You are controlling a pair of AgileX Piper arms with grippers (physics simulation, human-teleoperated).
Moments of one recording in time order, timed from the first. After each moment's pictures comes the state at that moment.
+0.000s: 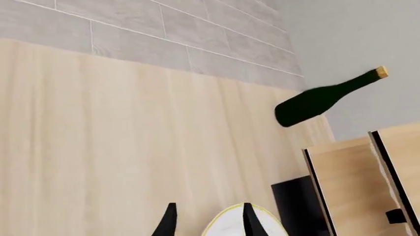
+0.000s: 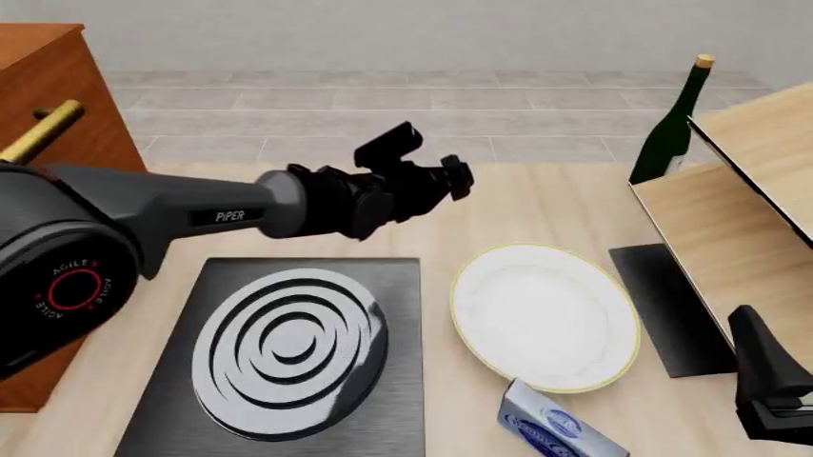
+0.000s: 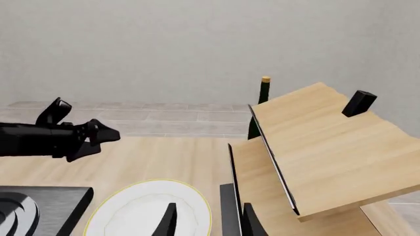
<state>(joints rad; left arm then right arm) -0.64 2.10 -1.45 -0.10 -0.72 0.00 0.00 0.00 -0.01 -0.02</state>
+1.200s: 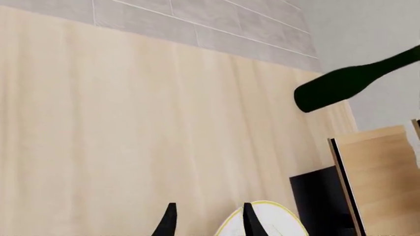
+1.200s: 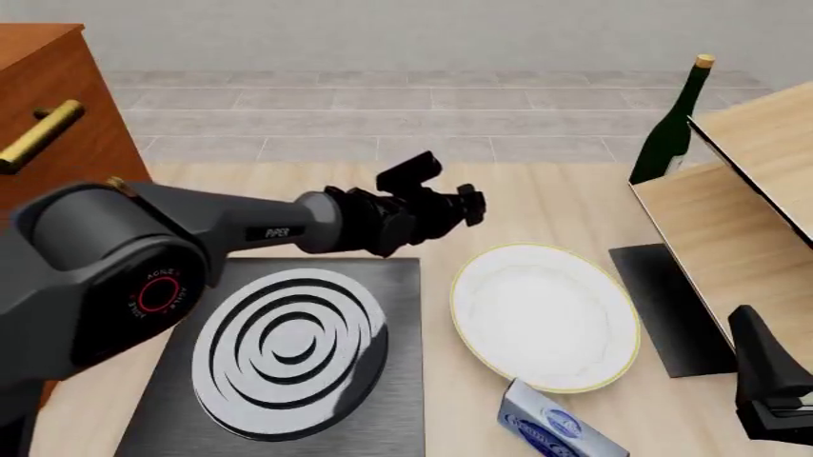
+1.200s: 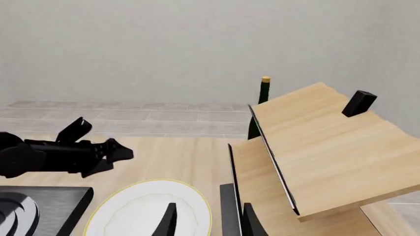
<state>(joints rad) -0.66 2.24 -1.55 -0.07 -0.73 0.00 0.00 0.00 -0.01 -0.02</state>
